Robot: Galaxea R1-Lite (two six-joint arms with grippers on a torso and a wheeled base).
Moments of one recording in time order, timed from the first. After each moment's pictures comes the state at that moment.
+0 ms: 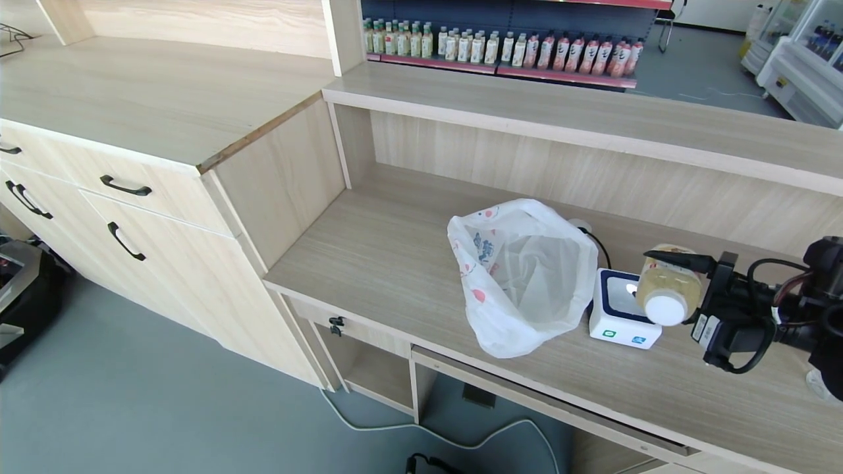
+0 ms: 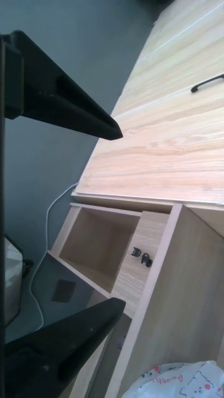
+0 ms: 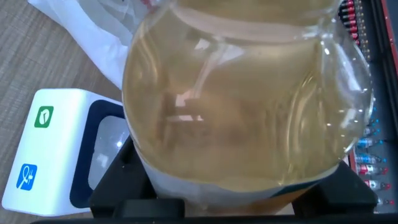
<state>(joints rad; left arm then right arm) 0.00 0.00 0.00 -0.05 0.04 -0.06 -0.21 1.85 -0.56 -1.16 0.94 -1.65</state>
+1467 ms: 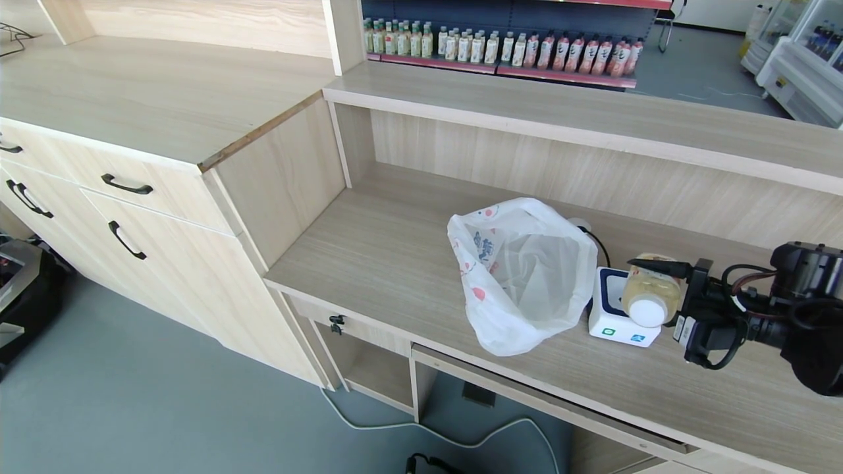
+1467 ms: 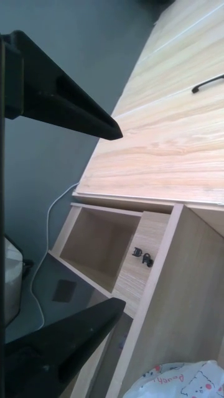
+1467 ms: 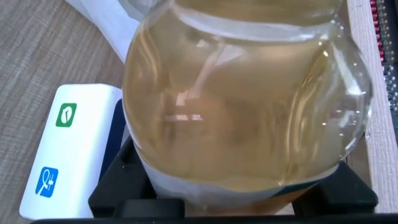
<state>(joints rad) 0.00 0.00 0.00 -0.05 0.04 -0.06 -0.20 1.97 -0.64 -1.12 0.95 -1.68</state>
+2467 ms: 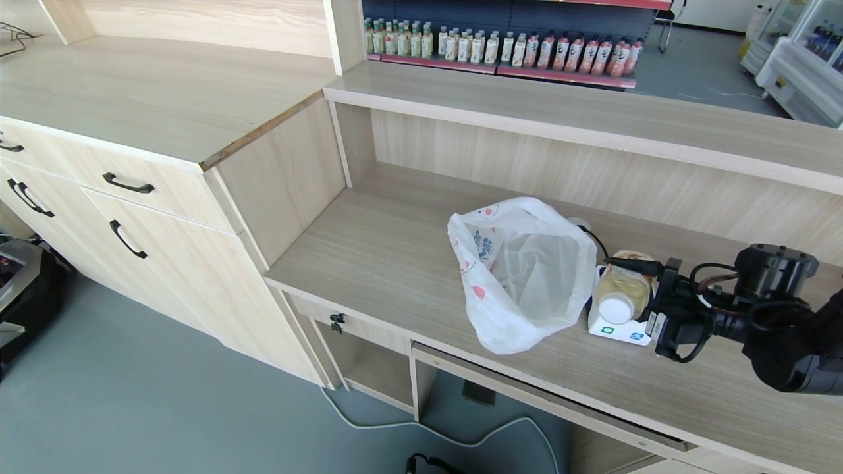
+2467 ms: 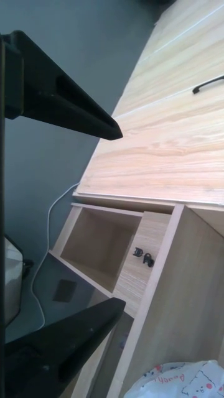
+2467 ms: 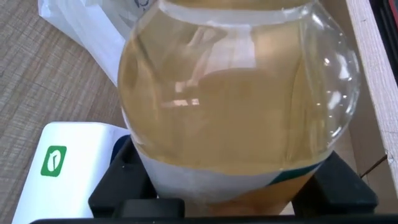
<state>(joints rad) 0.00 0.00 0.00 -0.05 0.04 -0.06 -0.14 2.09 -0.70 -1.24 0.95 -1.60</state>
